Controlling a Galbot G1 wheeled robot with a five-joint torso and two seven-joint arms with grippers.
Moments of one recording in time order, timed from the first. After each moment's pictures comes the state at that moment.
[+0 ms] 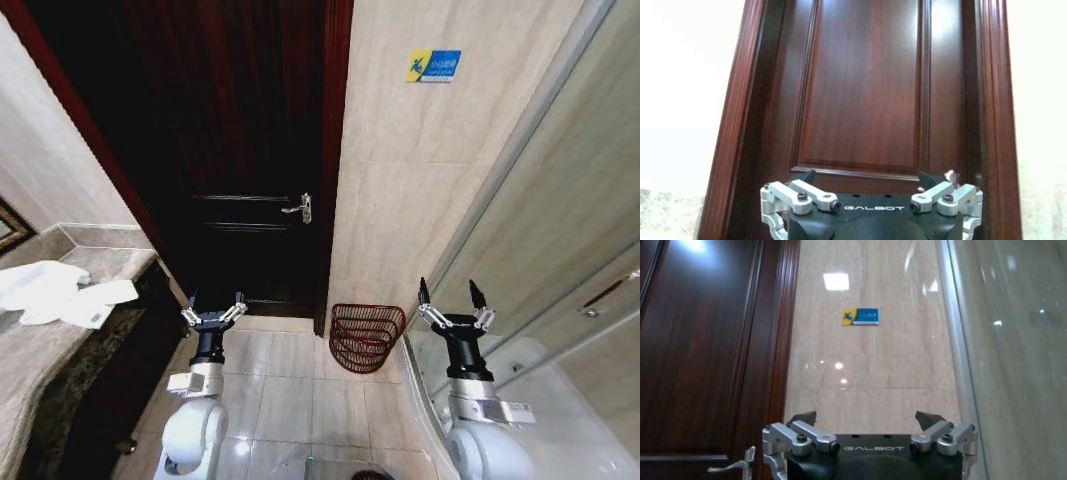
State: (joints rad) left arm 1.61 -1.58 -0.65 -2.18 -0.12 -0.26 -0.02; right arm -1.69 1.55 0.65 2.33 0.11 0.29 -0.05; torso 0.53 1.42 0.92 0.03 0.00
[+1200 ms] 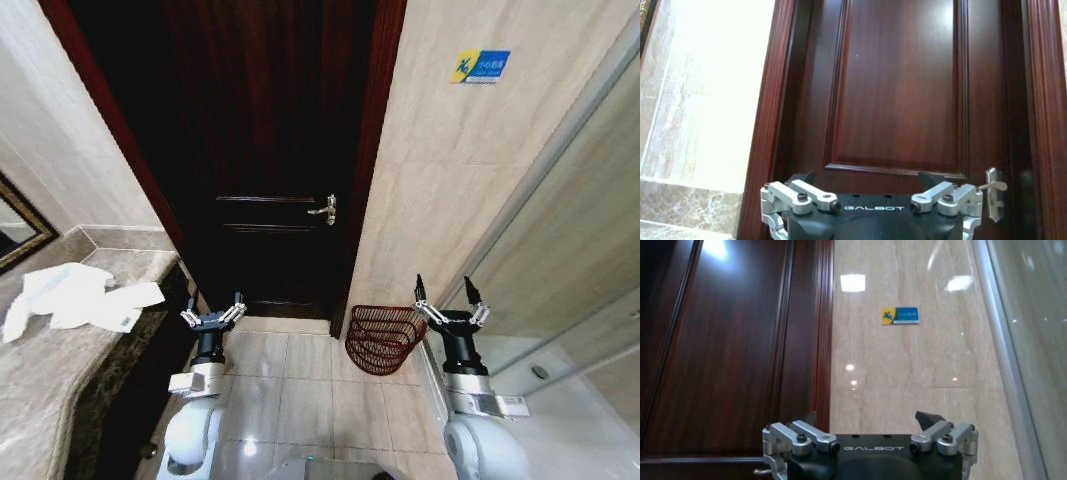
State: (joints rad) left arm 1.62 -1.60 -0.64 -2.17 -0.10 -0.26 -0.02; right arm -1.66 1.54 0.63 2.31 0.12 0.29 -0.07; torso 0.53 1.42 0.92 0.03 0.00
